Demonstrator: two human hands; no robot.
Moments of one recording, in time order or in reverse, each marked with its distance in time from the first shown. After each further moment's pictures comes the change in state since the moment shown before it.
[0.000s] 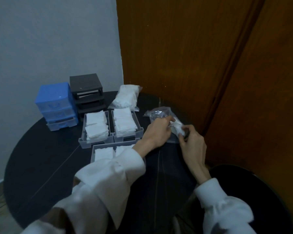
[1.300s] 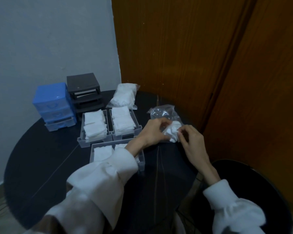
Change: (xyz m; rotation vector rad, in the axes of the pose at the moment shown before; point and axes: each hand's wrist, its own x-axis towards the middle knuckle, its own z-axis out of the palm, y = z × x) left_hand -0.006 -0.013 -0.002 -0.231 -0.115 -0.030; right_hand -0.002 0.016 -0.012 0.214 -0.114 -0.266
